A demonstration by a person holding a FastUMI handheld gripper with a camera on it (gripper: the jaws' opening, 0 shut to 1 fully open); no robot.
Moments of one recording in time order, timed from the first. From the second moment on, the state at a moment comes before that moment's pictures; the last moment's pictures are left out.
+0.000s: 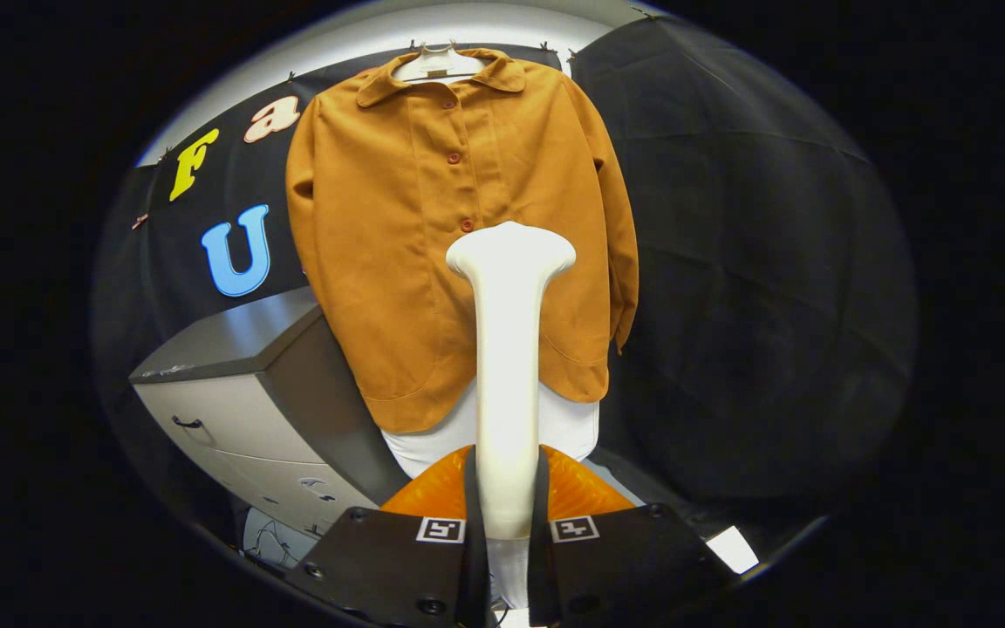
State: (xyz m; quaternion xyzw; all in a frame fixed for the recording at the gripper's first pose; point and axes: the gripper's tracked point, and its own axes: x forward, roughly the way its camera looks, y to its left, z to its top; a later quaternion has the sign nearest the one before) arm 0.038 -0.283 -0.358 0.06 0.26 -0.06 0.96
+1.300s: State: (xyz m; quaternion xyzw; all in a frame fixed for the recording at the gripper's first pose) arm 0.065 -0.091 -0.088 0.04 0.07 -0.01 1.00
